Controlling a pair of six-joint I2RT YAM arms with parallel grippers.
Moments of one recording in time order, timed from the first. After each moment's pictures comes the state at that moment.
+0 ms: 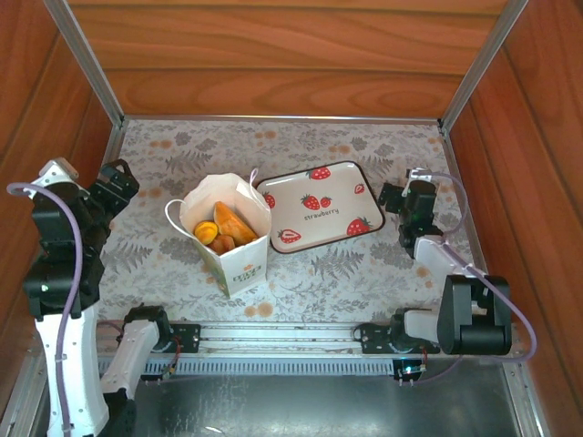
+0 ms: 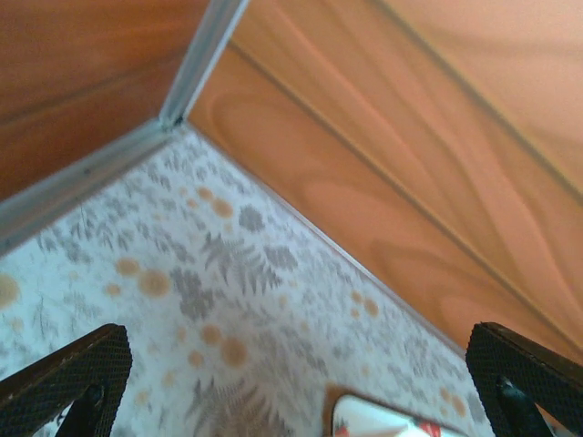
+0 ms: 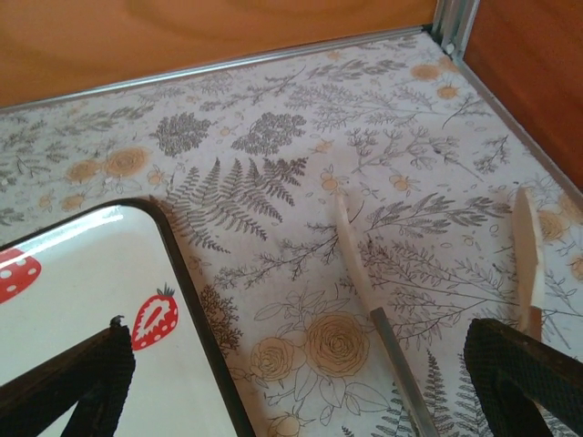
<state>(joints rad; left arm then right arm) 0.06 0.72 1.29 -0.92 -0.04 -0.71 0.03 1.25 0.55 0.24 0.14 0.13</state>
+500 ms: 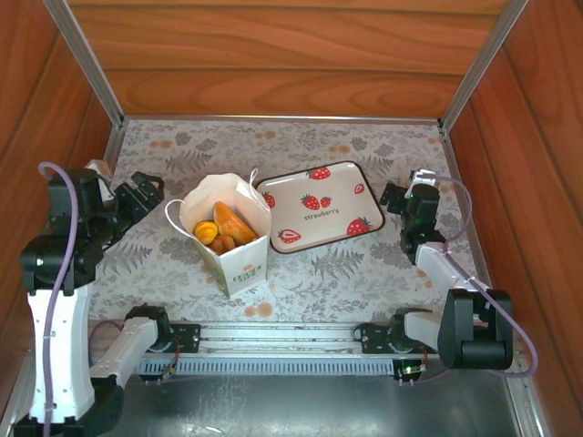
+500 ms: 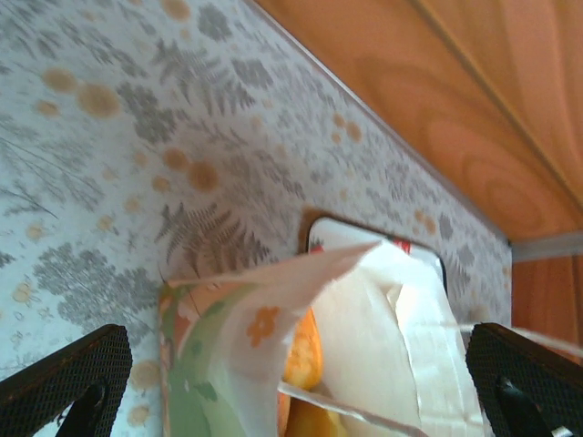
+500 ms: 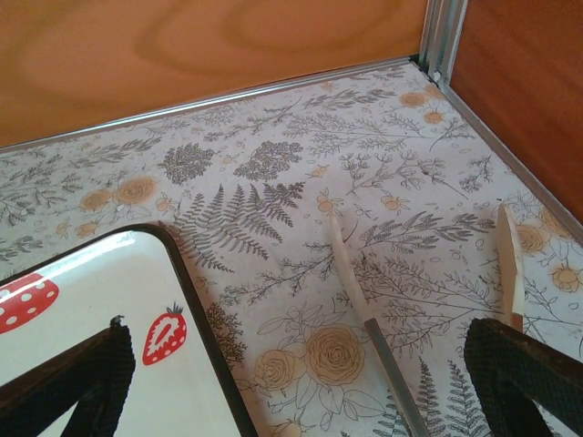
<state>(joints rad) -0.10 0.85 1.38 -1.18 0.16 -0.75 0.03 1.18 0.51 0.26 0.15 0.15</state>
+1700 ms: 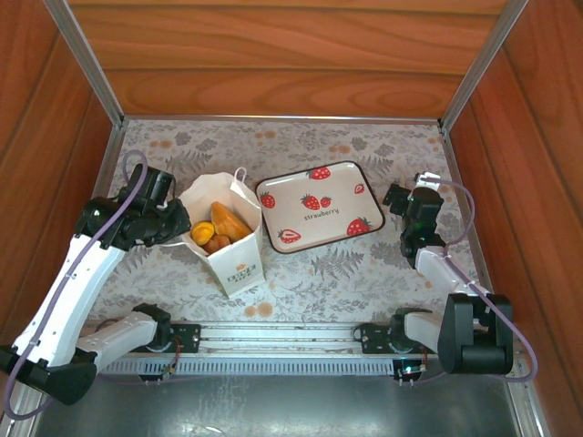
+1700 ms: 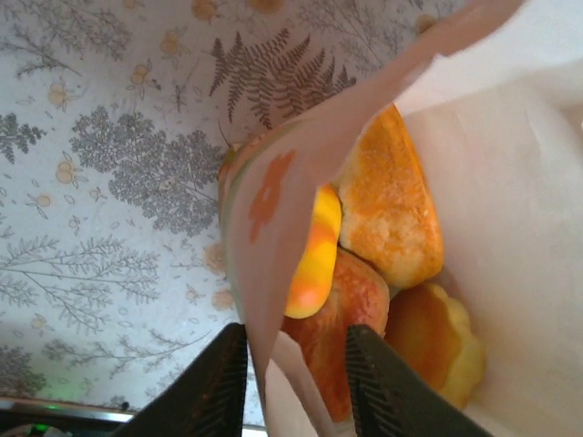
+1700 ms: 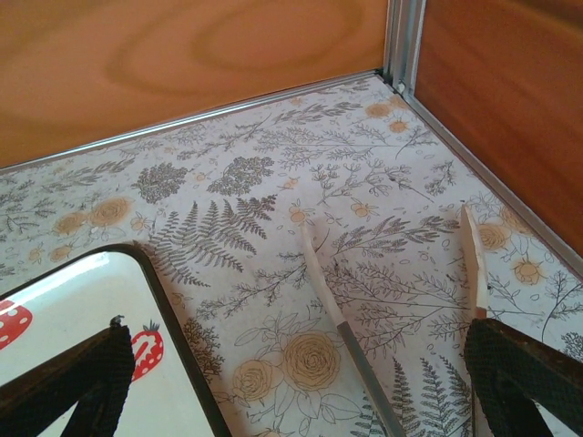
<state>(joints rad) -0.41 1.01 1.25 -1.30 -0.01 -0.81 0.03 1.16 0.48 0.30 0.22 0.18</state>
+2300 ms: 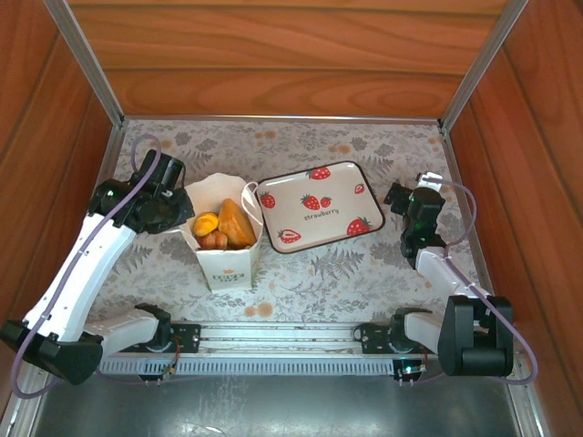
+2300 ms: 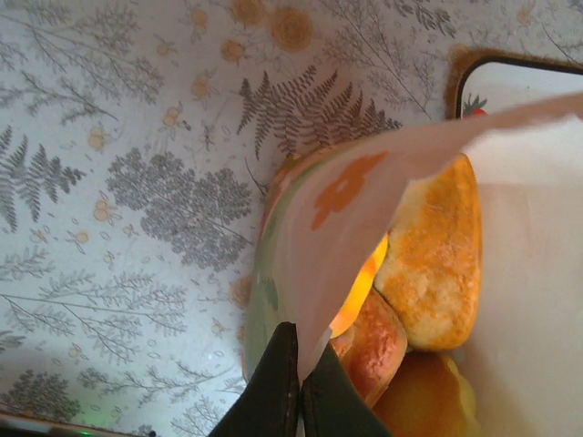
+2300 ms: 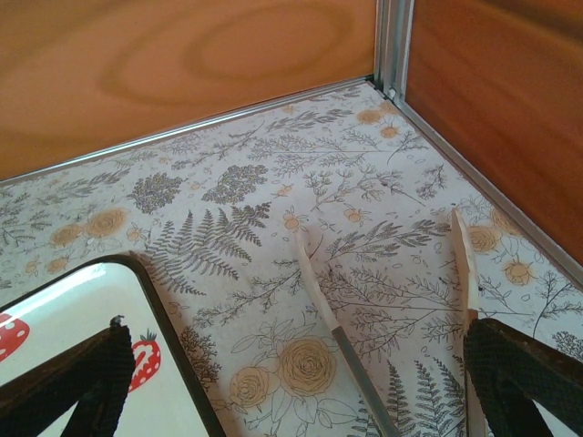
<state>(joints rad) -0.41 1.13 1.33 -1.30 -0.13 -0.76 0.03 1.14 0.48 0.30 0.24 0.19</state>
